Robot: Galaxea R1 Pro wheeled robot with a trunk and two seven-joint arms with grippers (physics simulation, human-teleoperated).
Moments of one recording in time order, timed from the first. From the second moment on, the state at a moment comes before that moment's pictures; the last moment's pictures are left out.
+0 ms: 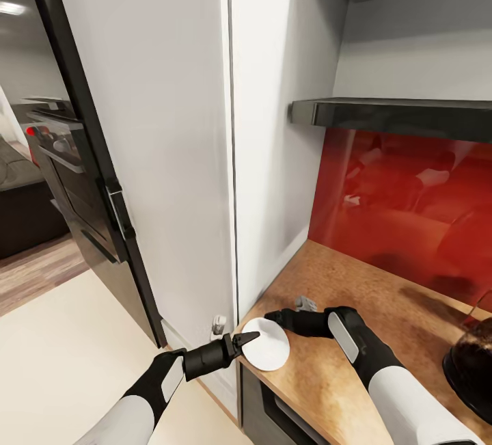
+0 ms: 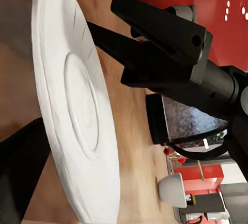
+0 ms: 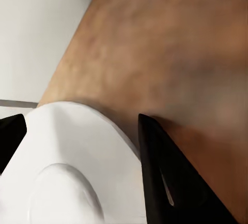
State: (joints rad) left arm -0.64 -0.17 0.39 -0.37 0.01 0.54 -1.10; right arm -0.68 -0.02 0.10 -0.67 -0.45 0.76 0.44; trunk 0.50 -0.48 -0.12
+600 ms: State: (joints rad) left arm -0.64 -0.17 0.39 -0.36 0.01 0.54 -1.10; right arm -0.68 -0.02 0.17 -0.67 -0.45 0.76 0.48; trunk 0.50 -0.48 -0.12
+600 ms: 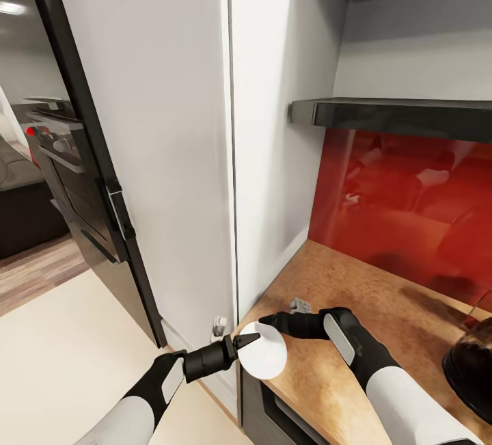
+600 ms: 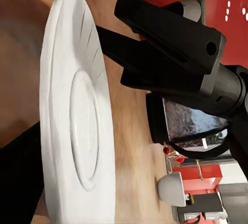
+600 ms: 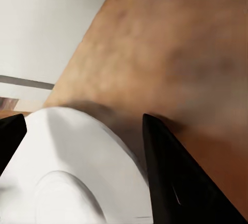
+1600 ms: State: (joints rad) left arm -0.64 -0.17 0.38 -0.34 -0.01 0.54 -1.10; right arm -0.68 -0.01 0.17 -0.68 -0.46 0.76 0.48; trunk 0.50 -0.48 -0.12
